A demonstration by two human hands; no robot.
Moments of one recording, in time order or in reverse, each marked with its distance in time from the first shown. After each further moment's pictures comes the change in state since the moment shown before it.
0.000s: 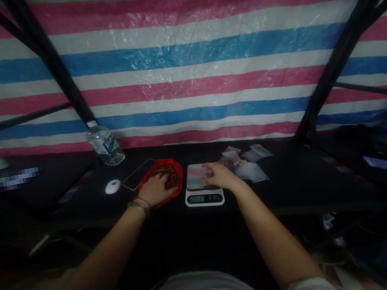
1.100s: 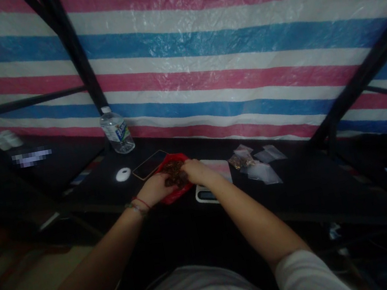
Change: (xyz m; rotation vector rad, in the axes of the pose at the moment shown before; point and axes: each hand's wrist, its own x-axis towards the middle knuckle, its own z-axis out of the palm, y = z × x) left_hand -0.025 -0.019 -0.012 -0.261 0.046 0.002; right_hand 0.057 -0.112 0.040 -0.484 -0.364 -0.335
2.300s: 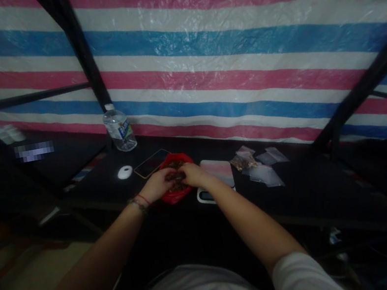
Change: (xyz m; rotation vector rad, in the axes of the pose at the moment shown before) left_hand 0.005 -0.004 0.000 -0.289 0.043 0.042; right_hand 0.020 0.002 0.035 0.307 0.094 0.029
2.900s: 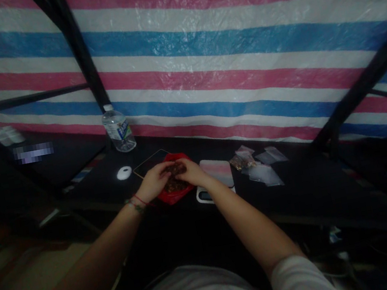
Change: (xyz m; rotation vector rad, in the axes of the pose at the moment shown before) left_hand 0.002 -0.002 -0.004 -0.168 0.191 0.094; right_hand -0.001 0.002 0.010 0.661 0.256 0.078
